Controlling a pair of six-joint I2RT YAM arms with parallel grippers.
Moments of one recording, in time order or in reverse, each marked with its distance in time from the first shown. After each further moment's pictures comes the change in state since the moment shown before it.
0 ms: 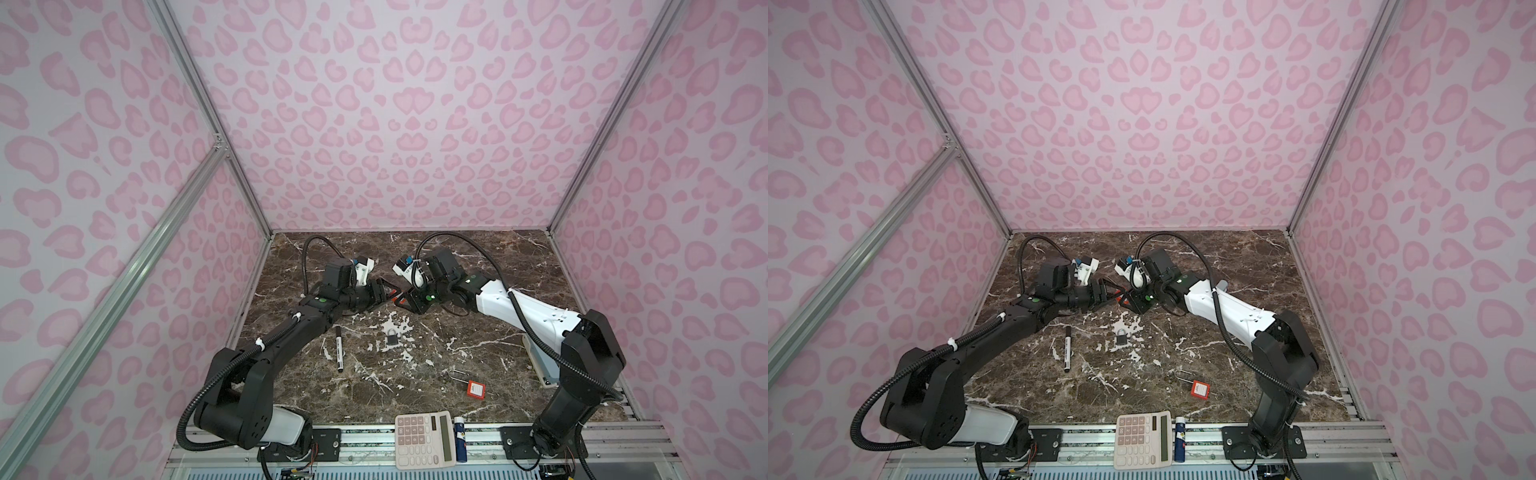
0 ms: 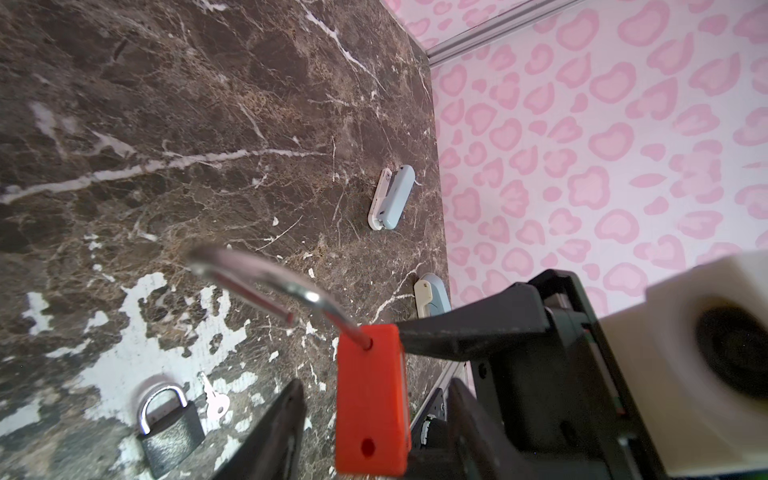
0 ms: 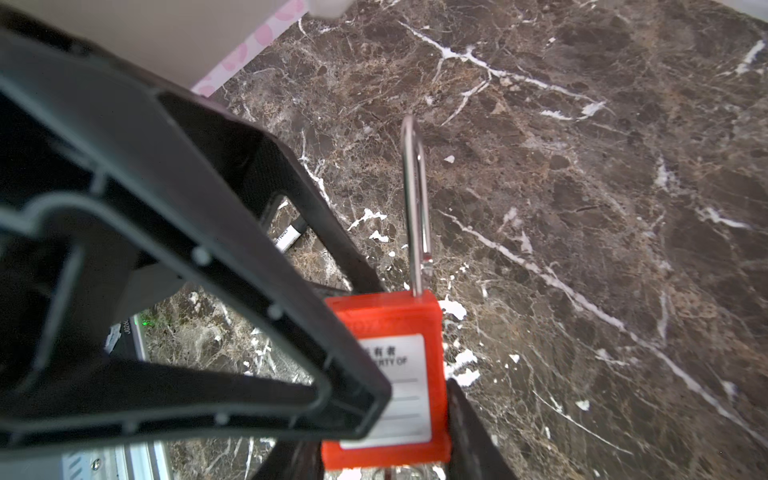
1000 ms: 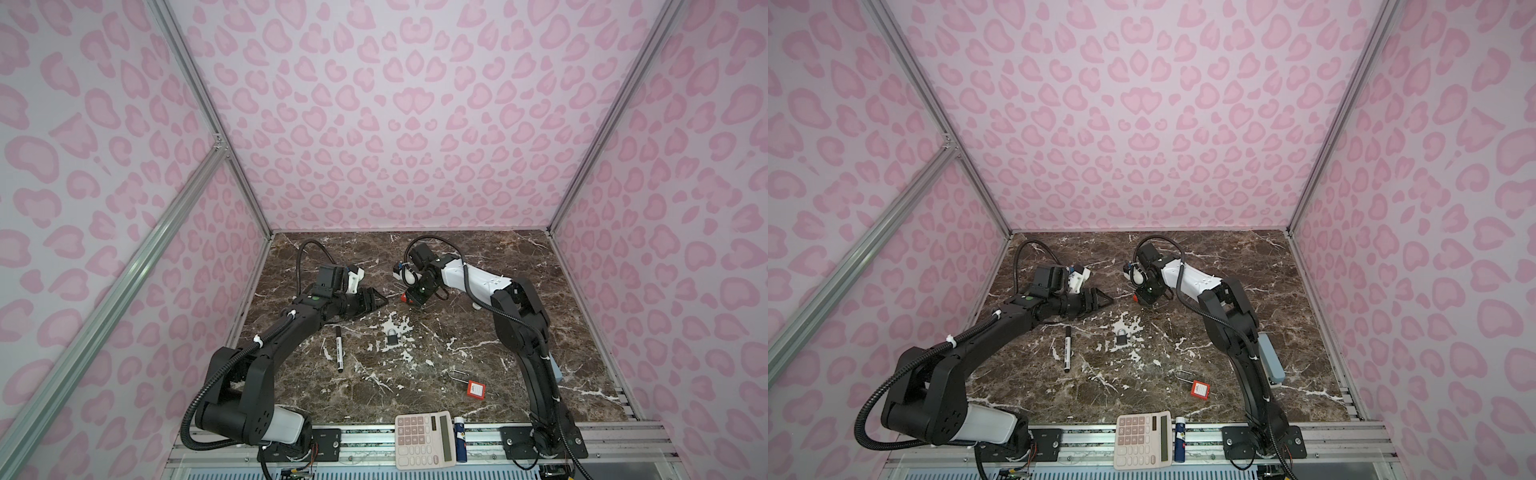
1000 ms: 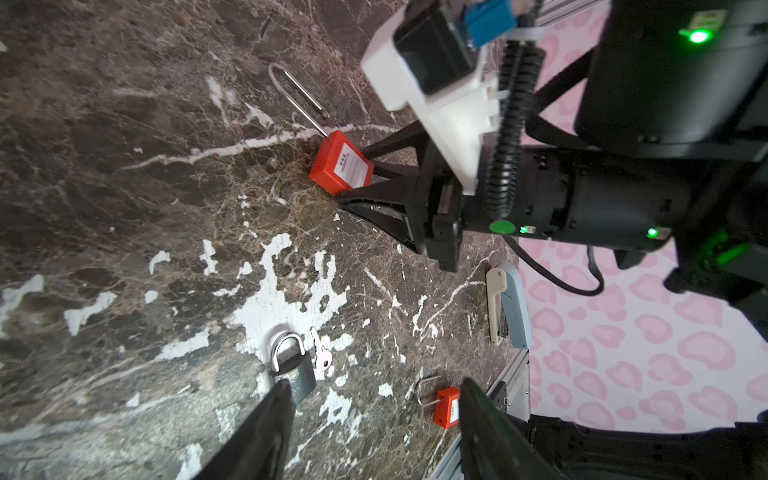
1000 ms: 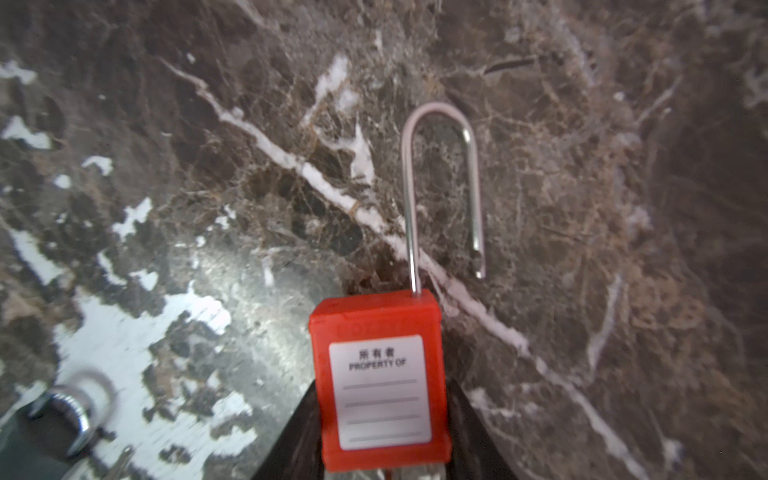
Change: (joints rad) left arm 0.077 0.011 -0.006 -0.222 -0.056 0.202; right arm -0.115 0.512 0.424 -0.314 0.188 -0.261
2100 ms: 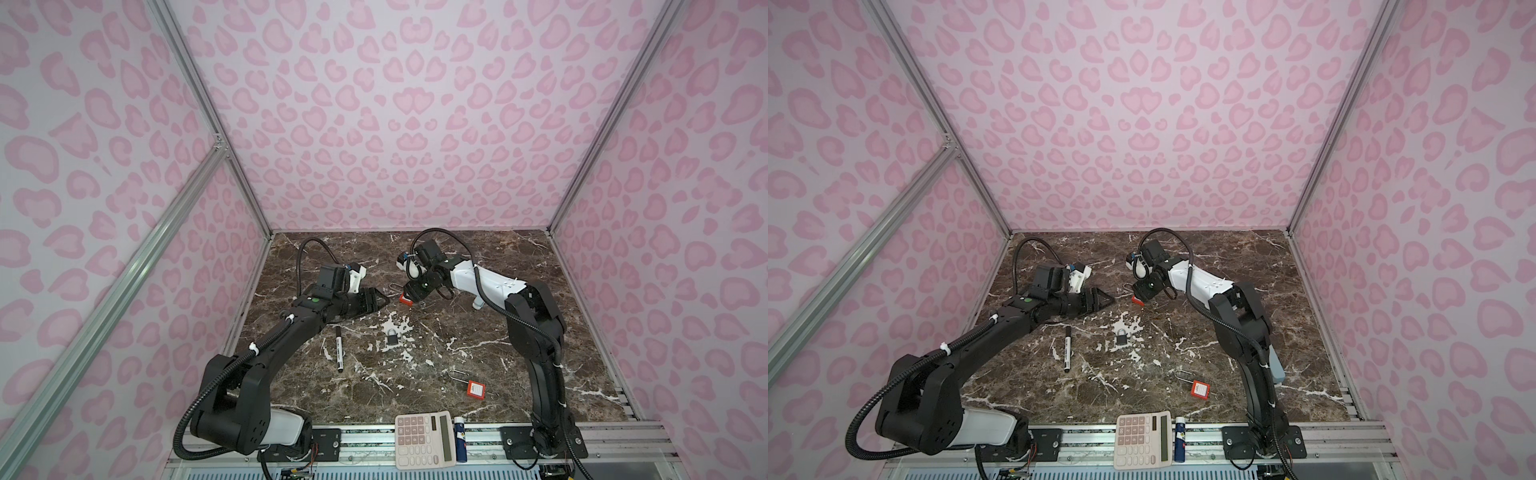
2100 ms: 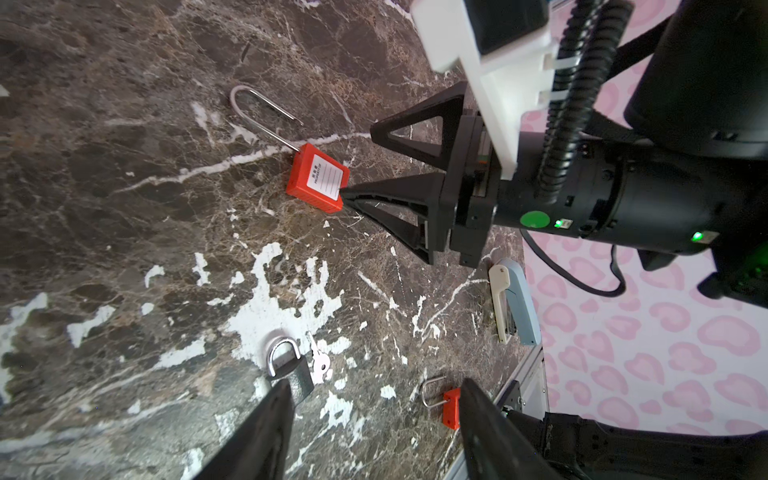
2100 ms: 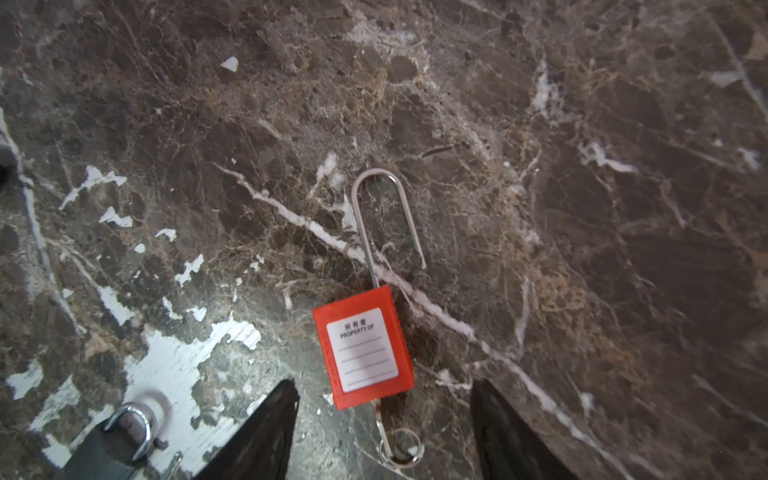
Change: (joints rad) left arm -0.021 -0.038 -0.001 0.000 -0.032 0.045; right arm -0.004 -0.075 -0.074 0.129 0.019 0.076
